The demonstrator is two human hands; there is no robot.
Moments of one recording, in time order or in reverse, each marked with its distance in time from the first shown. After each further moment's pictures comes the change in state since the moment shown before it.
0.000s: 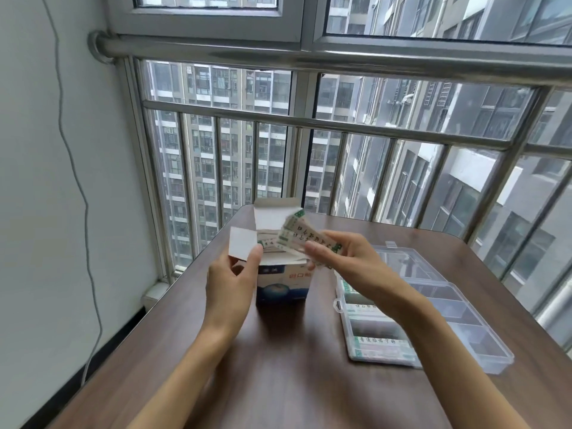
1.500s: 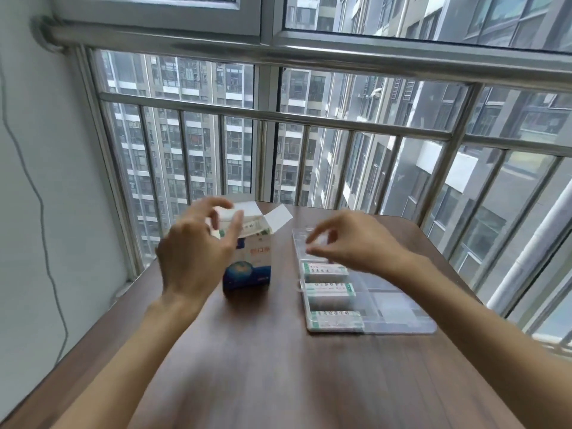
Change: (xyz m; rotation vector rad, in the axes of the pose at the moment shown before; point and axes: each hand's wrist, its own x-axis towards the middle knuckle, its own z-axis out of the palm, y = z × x) left_hand -0.001 0.054 0.002 0.617 0.129 0.497; right_hand -0.030 -0.030 -0.045 -0.920 0.077 0.173
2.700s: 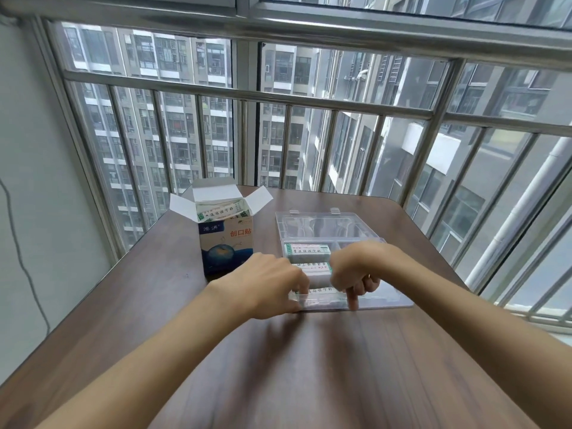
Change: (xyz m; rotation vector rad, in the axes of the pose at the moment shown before) left_hand -0.032 0.060 0.039 0.360 -1.171 0.614; right_hand -0.009 0.016 0.019 -0.262 -0.920 0.565
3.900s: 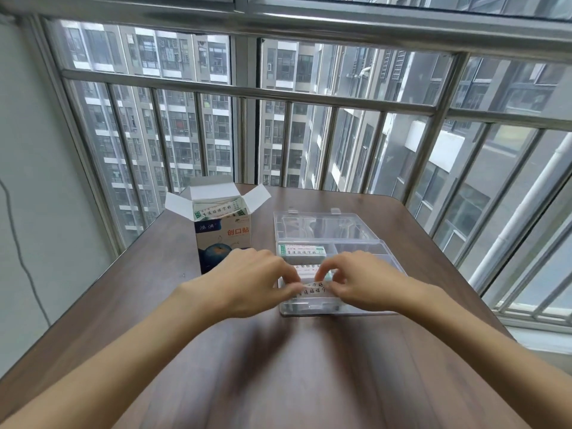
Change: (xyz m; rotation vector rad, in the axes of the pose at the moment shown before) left_hand -0.010 -0.012 0.006 -0.144 0.147 -0.101; right_hand 0.001 0.027 0.040 0.088 0.694 -0.466
